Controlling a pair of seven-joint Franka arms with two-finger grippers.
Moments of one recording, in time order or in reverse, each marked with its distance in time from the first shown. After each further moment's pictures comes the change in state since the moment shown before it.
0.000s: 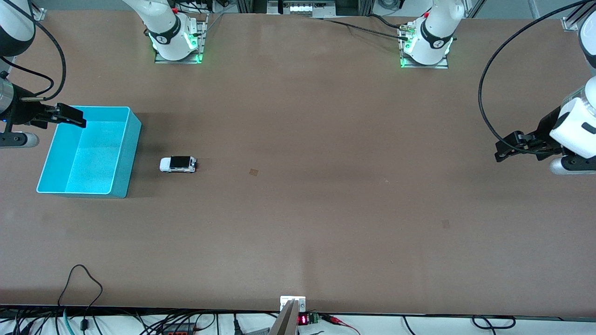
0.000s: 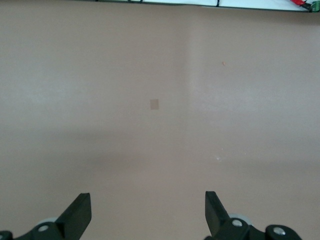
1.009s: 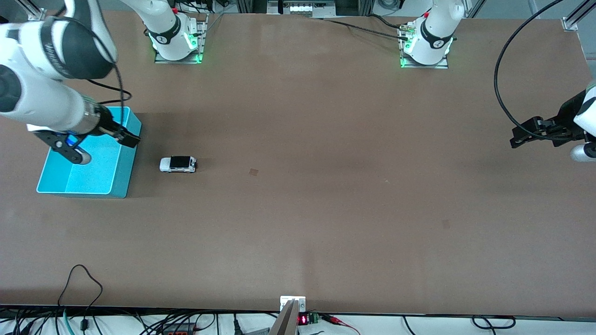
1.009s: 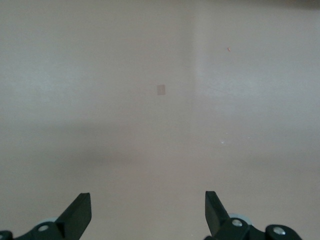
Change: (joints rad) left arm 0.002 -0.026 0.036 0.025 -0.025 -0.087 0.053; right arm 0.189 0.031 0.008 -0.199 0.000 0.147 0.992
